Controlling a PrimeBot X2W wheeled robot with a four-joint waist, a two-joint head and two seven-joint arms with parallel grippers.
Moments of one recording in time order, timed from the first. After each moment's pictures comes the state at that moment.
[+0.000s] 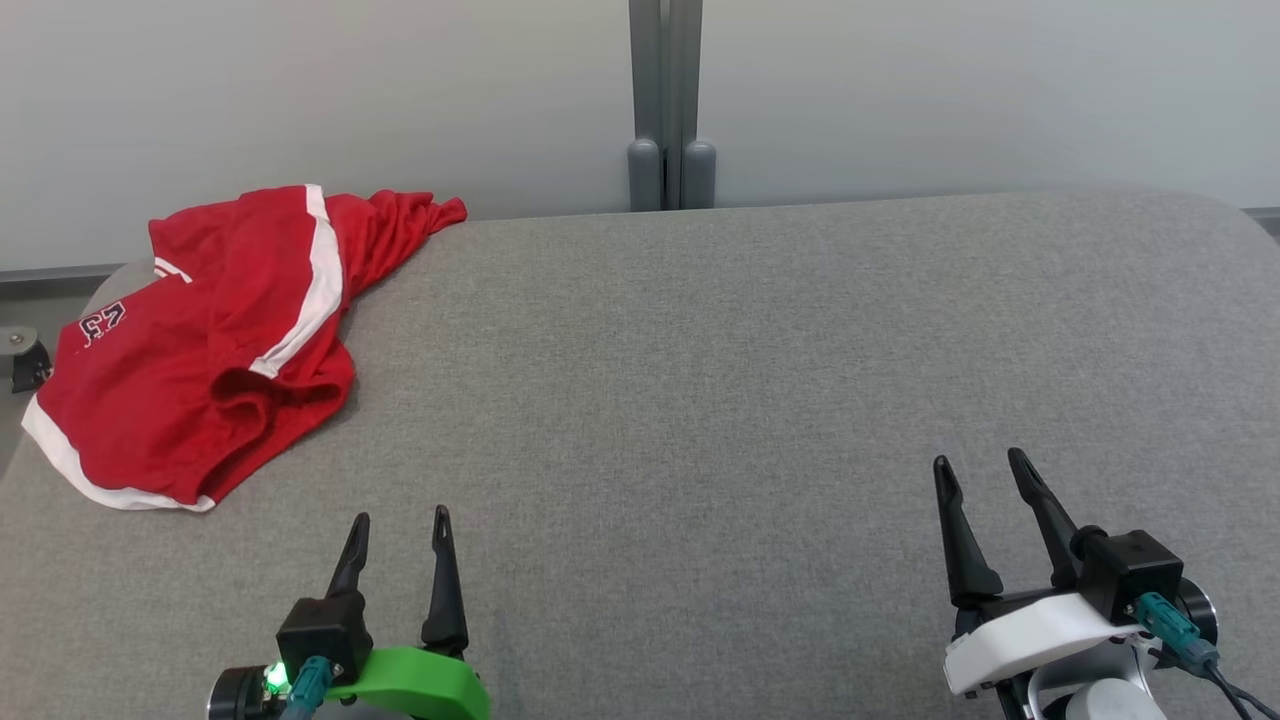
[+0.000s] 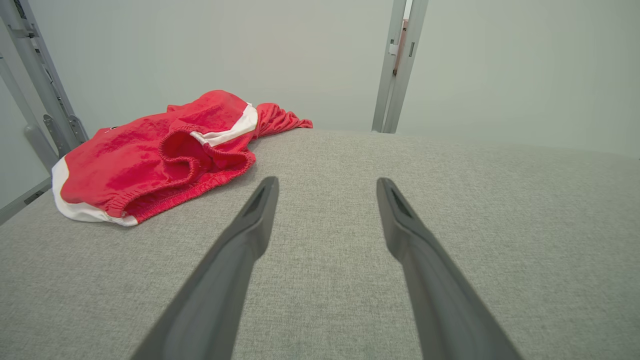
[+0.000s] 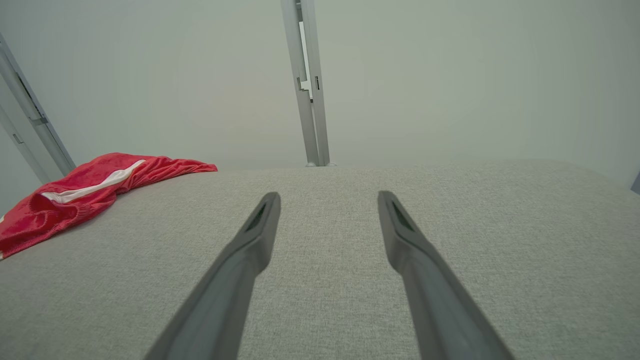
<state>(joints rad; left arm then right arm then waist) -0.02 0.05 -0.21 0.28 -0.24 0.10 -0.26 0.00 -0.05 0.04 0.18 0.15 0.13 -0.26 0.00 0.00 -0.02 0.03</state>
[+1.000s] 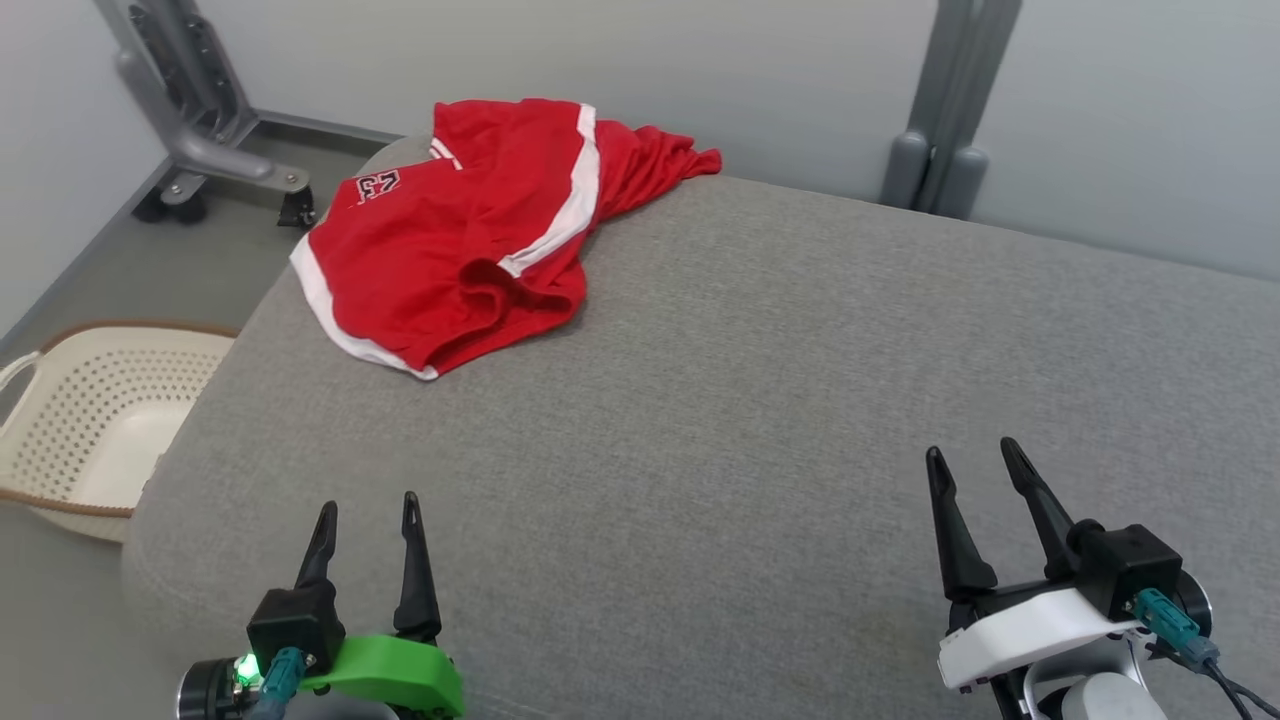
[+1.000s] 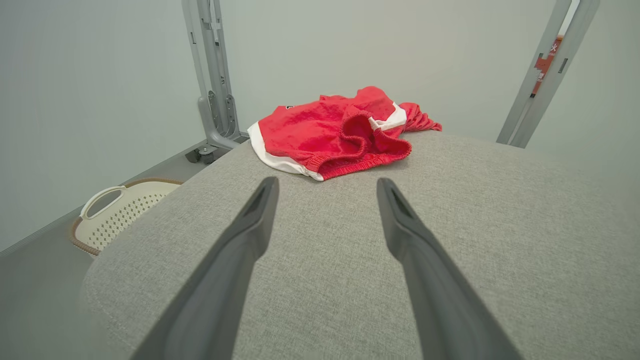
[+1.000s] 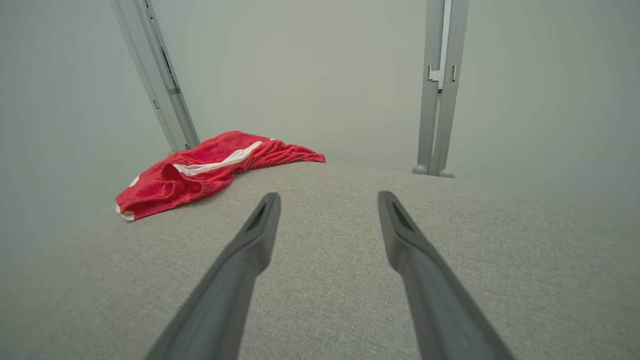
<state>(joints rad) -0.03 0.05 -0.16 0.28 -0.21 0.10 -0.26 0.00 -0.05 0.06 0.16 0.15 0.13 -0.26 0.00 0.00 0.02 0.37</state>
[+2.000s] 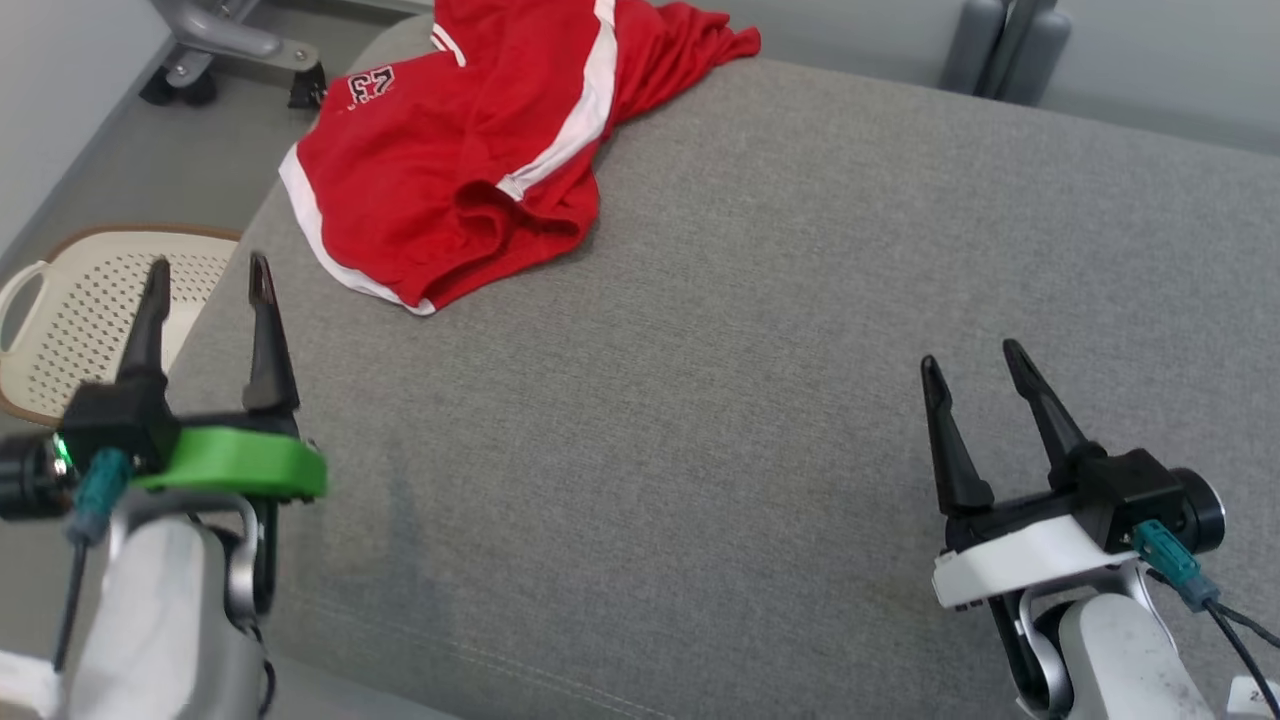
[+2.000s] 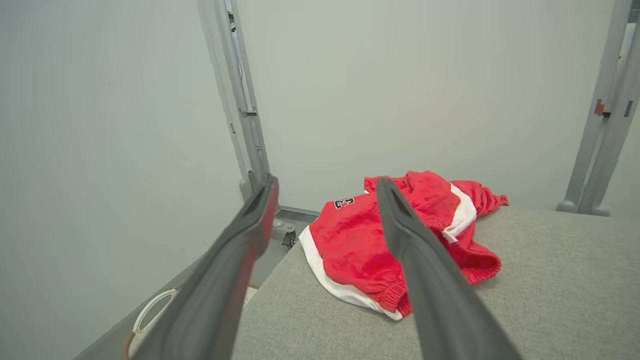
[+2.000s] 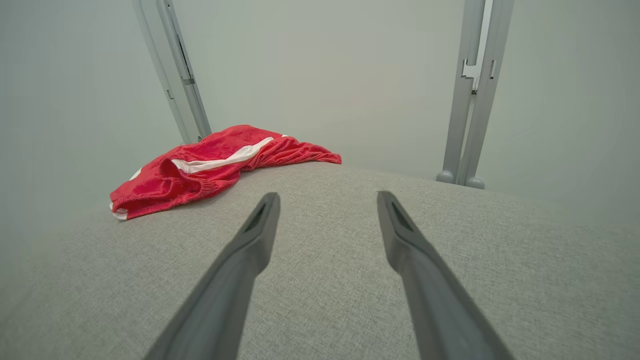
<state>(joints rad) -0.34 0.16 -0.03 0.25 -0.19 0.01 -0.26 -0.11 -0.05 0.05 0.10 0.06 0.13 -0.26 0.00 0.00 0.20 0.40</state>
